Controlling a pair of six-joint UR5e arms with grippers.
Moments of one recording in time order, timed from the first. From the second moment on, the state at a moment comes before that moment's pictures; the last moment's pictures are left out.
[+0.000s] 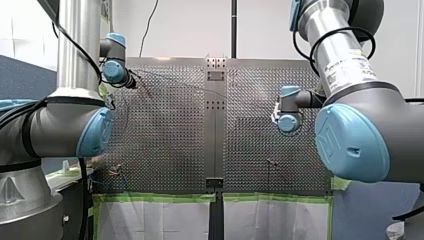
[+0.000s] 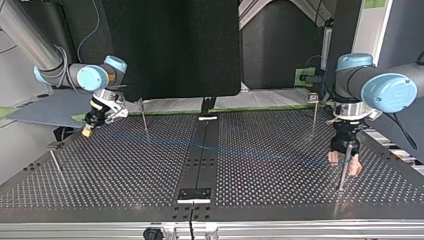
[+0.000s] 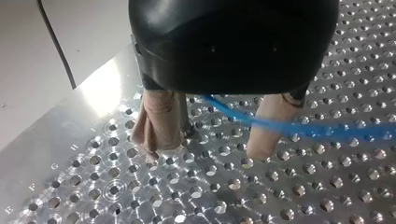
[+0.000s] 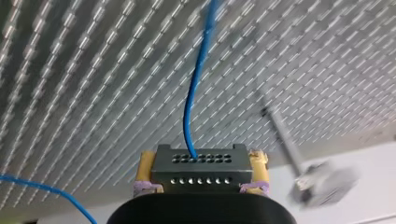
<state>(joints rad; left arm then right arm) 0.19 -1.65 -1.74 -2.88 -1.46 -2.14 1.86 -0.90 1.53 -0.72 1.98 1.75</state>
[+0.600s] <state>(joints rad) 0.18 -1.65 -1.74 -2.88 -1.48 -2.14 1.81 -0.74 1.69 -0.88 1.99 1.79</state>
